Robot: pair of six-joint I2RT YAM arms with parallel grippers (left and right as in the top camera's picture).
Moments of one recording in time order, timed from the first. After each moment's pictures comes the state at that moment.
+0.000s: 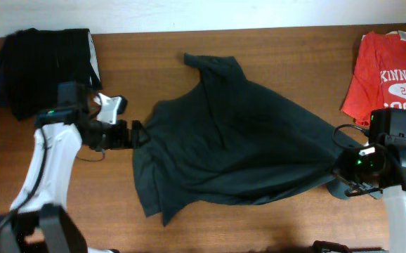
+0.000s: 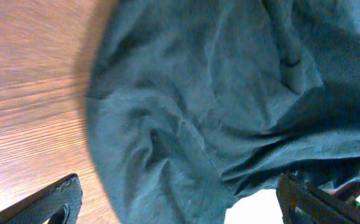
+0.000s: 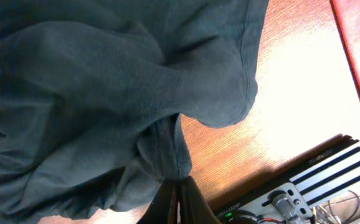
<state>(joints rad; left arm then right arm) 0.11 1.62 1.20 -0.98 0.53 0.15 -0.21 1.11 1.20 -1.43 0.02 0.43</state>
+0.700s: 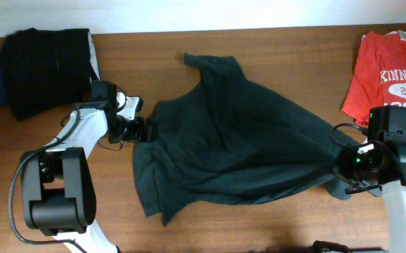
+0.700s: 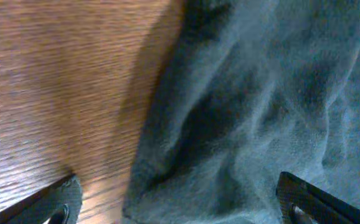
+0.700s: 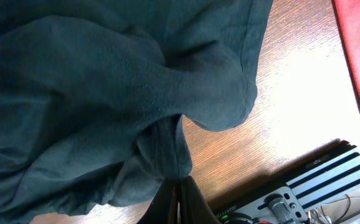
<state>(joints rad) 0.02 1.92 1.20 -0.66 0.35 0.11 -0.21 1.13 1.20 -1.42 0.02 0.40</state>
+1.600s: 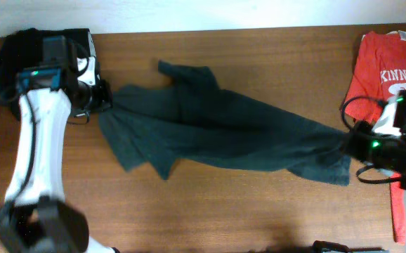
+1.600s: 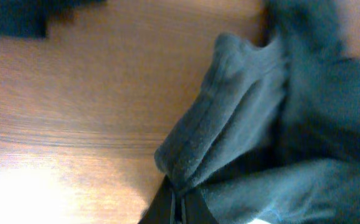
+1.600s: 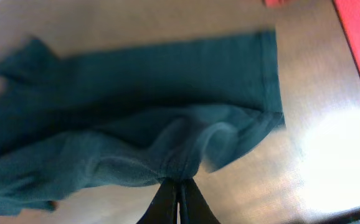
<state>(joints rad) 0.10 1.73 1.66 -1.14 0.17 -0.08 -0.21 1.14 1.50 -1.40 -0.13 0.35</state>
